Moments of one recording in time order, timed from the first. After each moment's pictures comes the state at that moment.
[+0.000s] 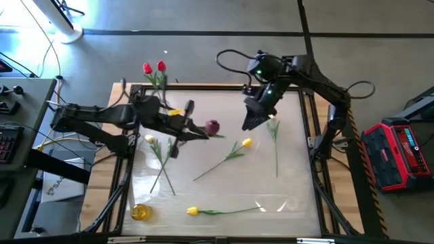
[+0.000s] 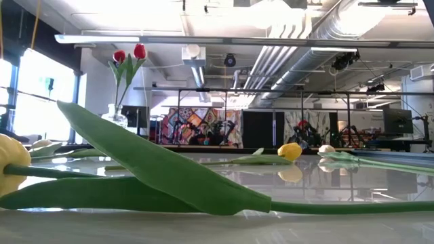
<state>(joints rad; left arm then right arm) -0.07 1.20 1.20 -0.08 0.17 0.18 -0.25 1.79 2.36 -1.54 -0.84 0.81</state>
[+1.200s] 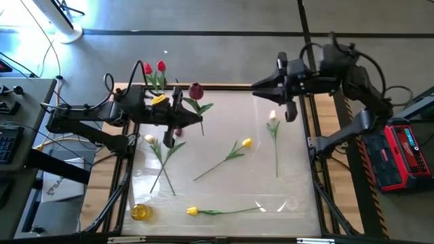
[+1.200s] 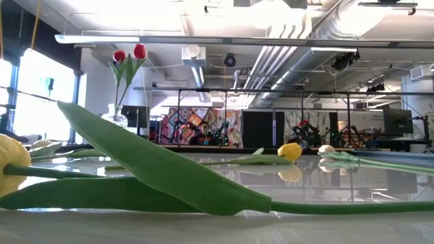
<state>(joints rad) -0.04 1.12 1.20 0.00 0.03 0.04 -0.09 1.39 2.05 -0.76 -0.17 -0.07</state>
